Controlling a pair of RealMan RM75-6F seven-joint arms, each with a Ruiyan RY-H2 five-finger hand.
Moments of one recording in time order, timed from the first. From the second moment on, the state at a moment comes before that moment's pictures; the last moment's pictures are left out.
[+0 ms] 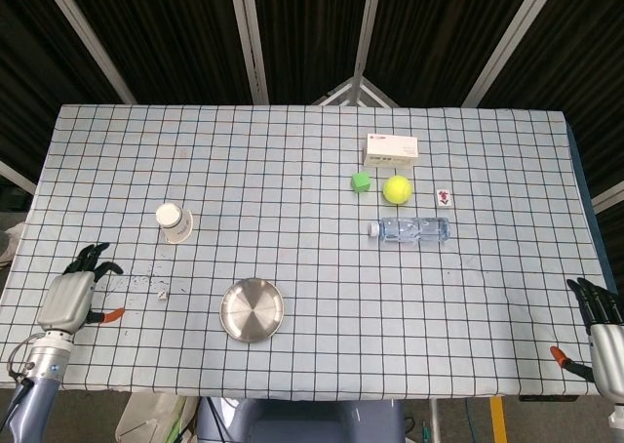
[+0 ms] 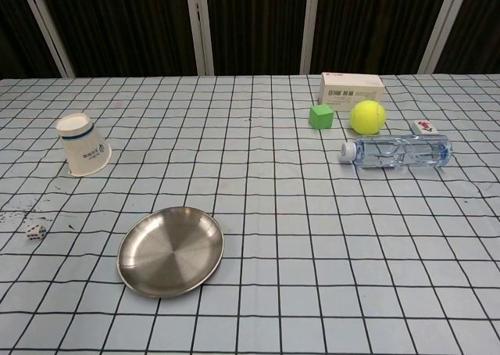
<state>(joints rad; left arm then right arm) -0.23 -1.30 -0.10 -1.62 1.25 1.21 0.20 -0.04 -1.04 0.03 -1.69 -1.52 1.57 -0.12</state>
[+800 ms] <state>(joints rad) -0.36 -1.46 -0.12 -1.60 1.07 1.18 0.63 -0.05 -1.03 0.04 -1.69 -1.52 1.58 -0.10</state>
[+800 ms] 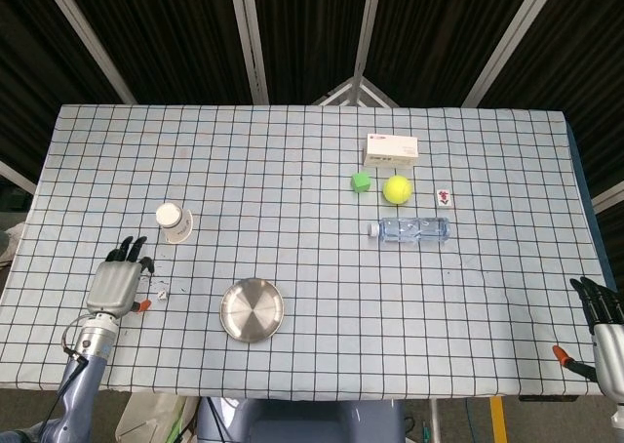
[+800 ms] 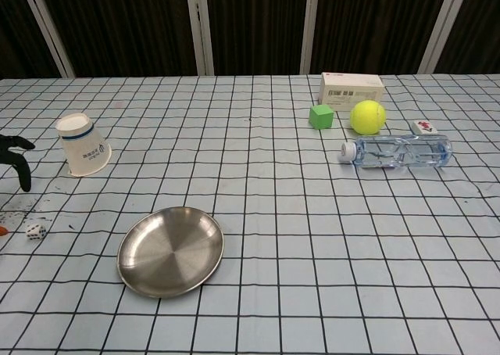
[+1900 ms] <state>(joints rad) -0.40 -1.56 -0.08 -1.52 1.05 1.19 0.67 -0.05 -1.03 0.04 -1.69 -1.53 1.59 -0.08</state>
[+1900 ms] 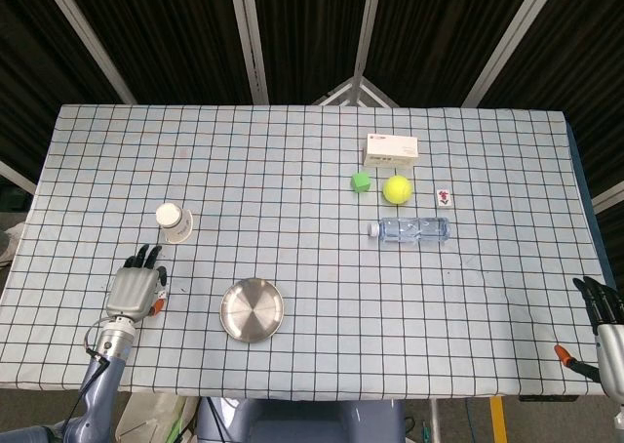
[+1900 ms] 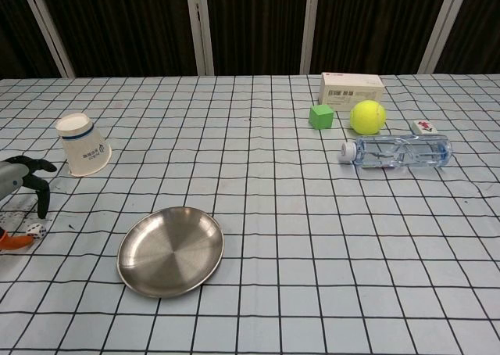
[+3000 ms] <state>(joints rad) -0.41 -1.56 -0.07 -1.52 1.02 1.18 0.66 -0.05 -1.03 0.03 -1.69 -1.53 1.58 -0.08</state>
